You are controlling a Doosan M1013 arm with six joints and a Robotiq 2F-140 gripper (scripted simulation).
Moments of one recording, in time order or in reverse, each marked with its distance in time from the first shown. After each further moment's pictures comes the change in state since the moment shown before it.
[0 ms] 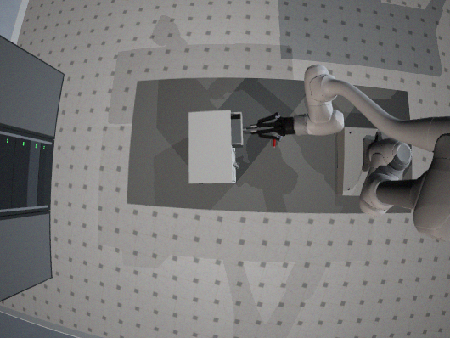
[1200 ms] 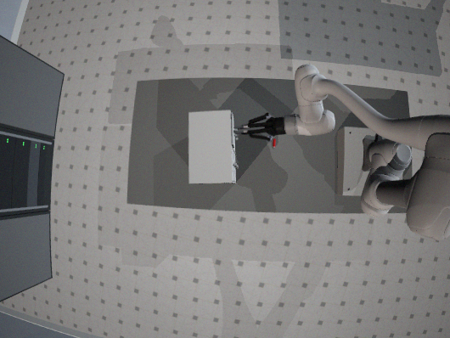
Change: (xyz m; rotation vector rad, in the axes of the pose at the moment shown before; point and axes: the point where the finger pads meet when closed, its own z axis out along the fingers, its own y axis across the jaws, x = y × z) arm 0.014 0.000 0.039 0.000 0.000 0.000
